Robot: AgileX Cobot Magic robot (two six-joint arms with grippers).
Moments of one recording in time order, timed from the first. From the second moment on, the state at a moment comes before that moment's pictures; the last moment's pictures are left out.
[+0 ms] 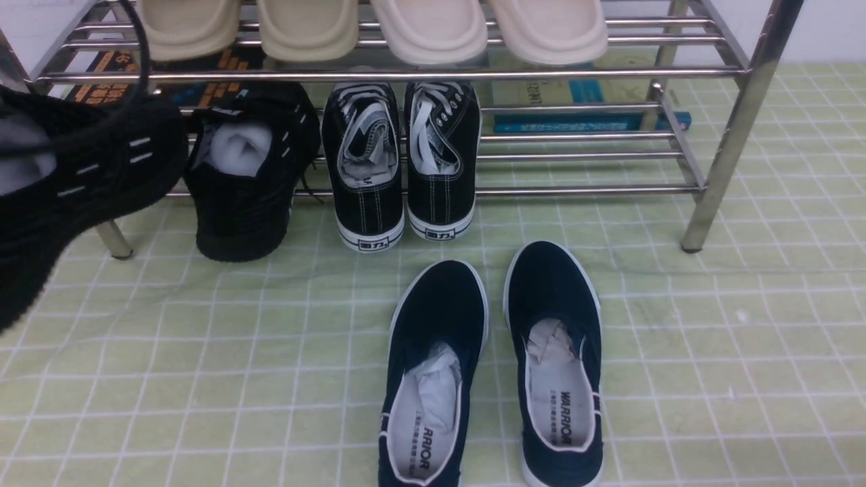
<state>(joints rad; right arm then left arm) 0.05 -0.01 0.01 0.03 0.39 0.04 -0.05 1.15 -1.32 0.24 1.24 -0.42</state>
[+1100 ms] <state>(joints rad) 0.05 -0.01 0.01 0.03 0.39 0.04 -0.05 0.94 -0.53 0.13 0.63 -0.83</state>
